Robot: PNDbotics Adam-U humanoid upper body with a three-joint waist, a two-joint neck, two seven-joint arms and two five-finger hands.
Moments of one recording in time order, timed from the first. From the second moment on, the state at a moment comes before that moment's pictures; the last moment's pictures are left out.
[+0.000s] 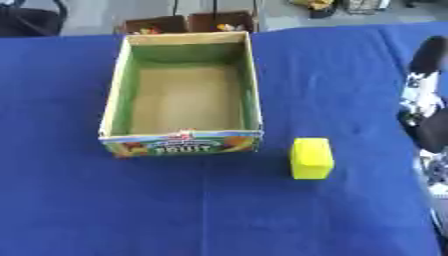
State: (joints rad) left arm -0.51 0.27 0.11 -1.98 -0.37 -0.34 0.43; right arm -0.35 -0.55 -0.21 -1.98 0.77 -0.31 -0.67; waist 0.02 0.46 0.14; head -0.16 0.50
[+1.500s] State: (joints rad) left arm -0.51 0.28 0.11 -1.98 -0.37 -0.34 0.43; right arm -0.17 -0.96 -0.15 -1.98 0.69 -0.07 -0.23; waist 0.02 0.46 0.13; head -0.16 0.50
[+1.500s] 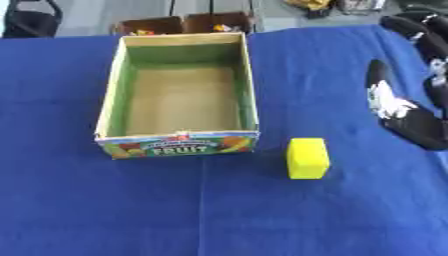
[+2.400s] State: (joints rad) left arm -0.51 0.29 0.11 -1.98 -0.38 -0.33 0.42; right arm -0.14 -1.15 -0.10 -1.99 0.66 -0.05 0.17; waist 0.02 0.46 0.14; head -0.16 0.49
